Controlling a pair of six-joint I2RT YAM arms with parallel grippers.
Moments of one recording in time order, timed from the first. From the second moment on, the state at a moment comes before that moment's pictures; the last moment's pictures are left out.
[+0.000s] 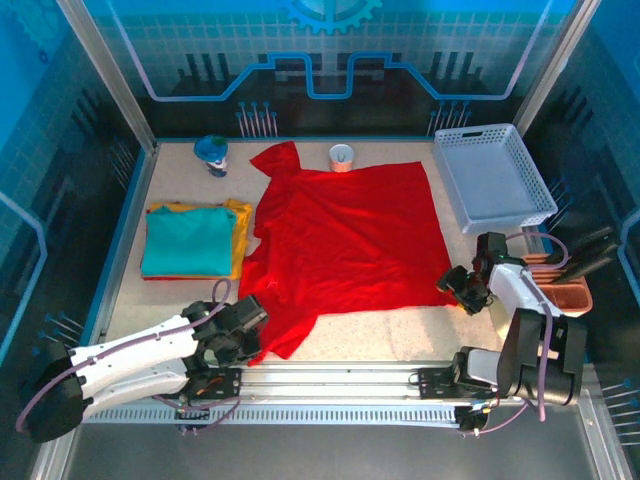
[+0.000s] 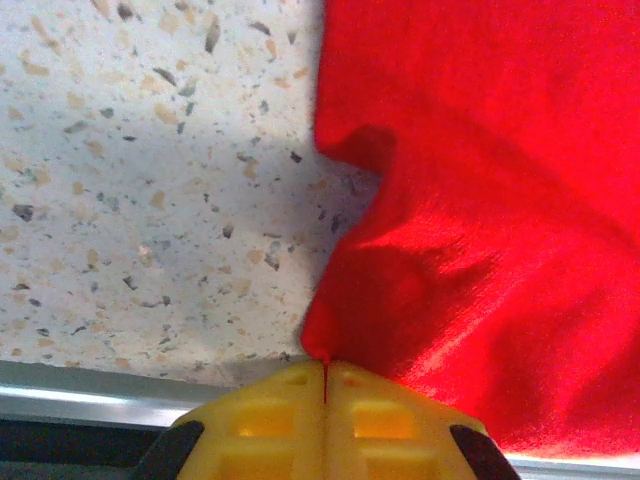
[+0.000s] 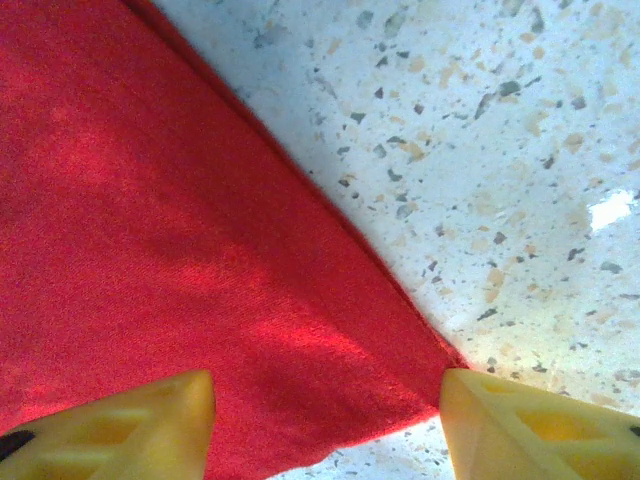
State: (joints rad) left arm -0.88 0.89 0.40 -0.92 0.09 -1.29; right arm -0.22 1.26 0.60 -0.74 -0.22 0.55
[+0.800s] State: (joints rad) left arm -0.88 0.87 0.40 -0.94 0.09 -1.26; right arm -0.15 1.16 0.59 -0.80 -0.12 0.57
